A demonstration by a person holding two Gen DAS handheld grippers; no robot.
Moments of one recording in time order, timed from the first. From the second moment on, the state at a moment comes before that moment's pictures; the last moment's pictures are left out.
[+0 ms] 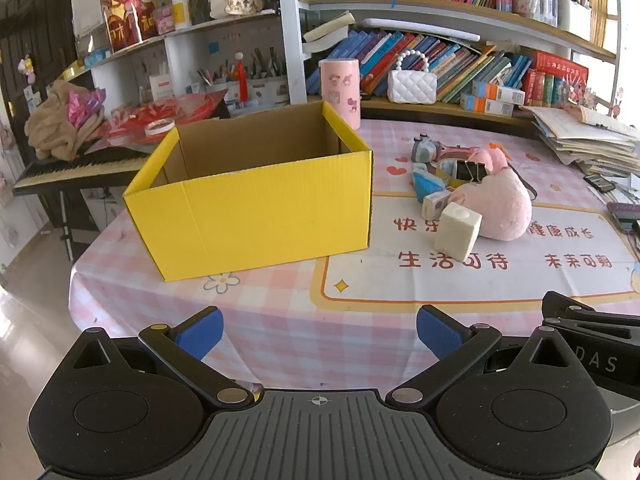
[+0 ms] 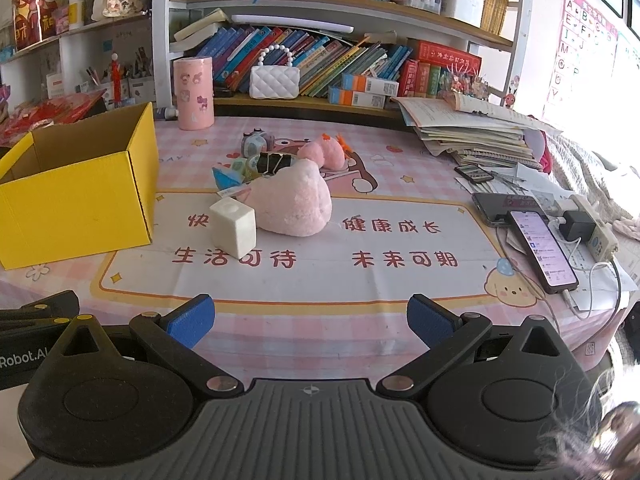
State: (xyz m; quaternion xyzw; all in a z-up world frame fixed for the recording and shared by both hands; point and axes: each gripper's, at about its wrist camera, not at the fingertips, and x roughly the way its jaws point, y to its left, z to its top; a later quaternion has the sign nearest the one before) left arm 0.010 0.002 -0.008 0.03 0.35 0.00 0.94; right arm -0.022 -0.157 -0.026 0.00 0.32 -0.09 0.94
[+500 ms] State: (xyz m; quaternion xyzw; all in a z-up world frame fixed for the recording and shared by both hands) left arm 0.012 0.005 -0.008 0.03 0.35 0.00 0.94; right arm -0.019 -0.153 -0.029 -0.01 0.33 -0.10 0.94
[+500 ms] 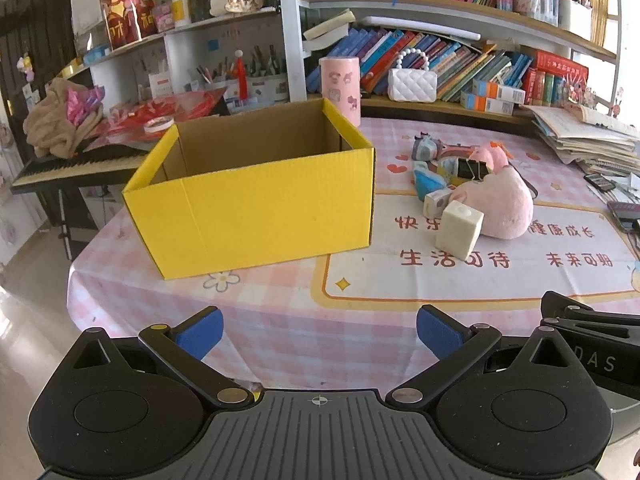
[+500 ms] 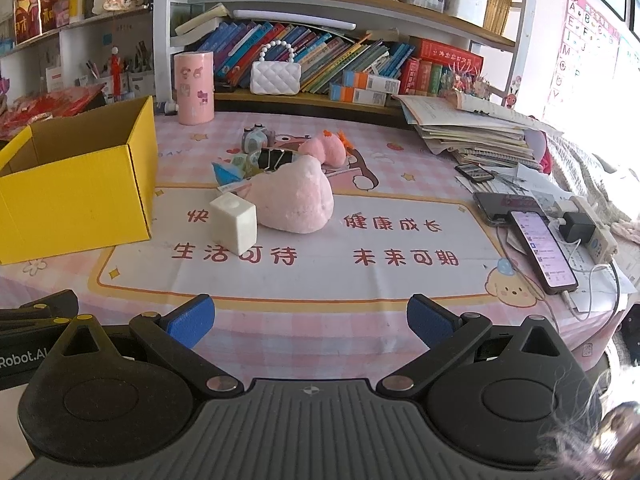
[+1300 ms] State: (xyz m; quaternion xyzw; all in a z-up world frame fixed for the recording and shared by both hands) left arm 0.011 0.003 -0.006 0.03 0.35 0.00 0.94; right arm -0.022 -0.156 -0.028 0.00 0.33 -0.09 0.94
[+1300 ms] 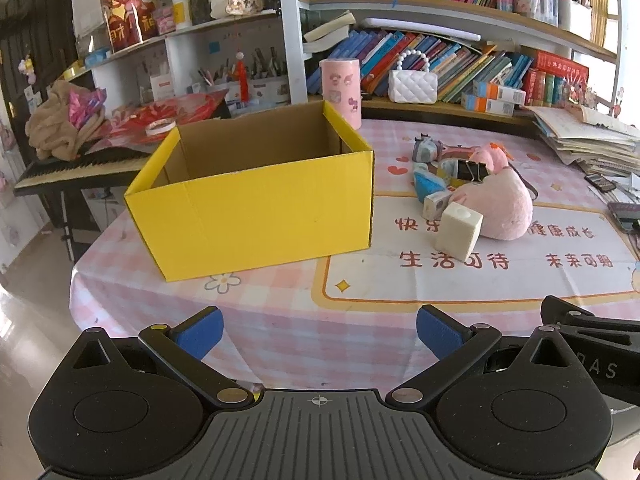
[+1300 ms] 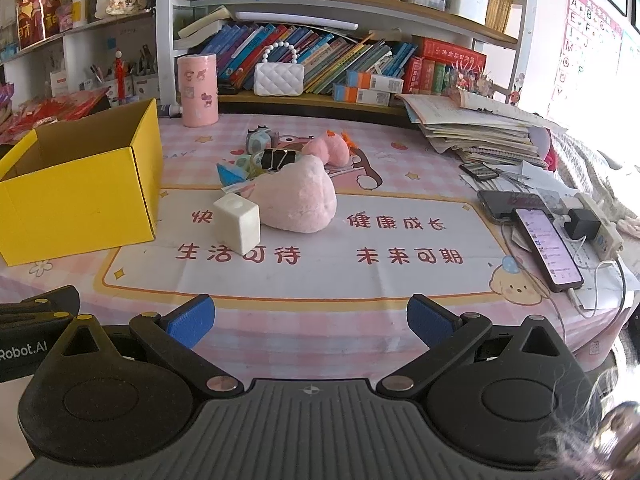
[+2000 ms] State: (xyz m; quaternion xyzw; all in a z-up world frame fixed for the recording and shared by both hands) left arm 0.023 -0.003 -0.009 0.03 0.35 0.00 0.94; right arm -0.010 -0.163 -0.029 0.00 0.33 -0.09 0.94
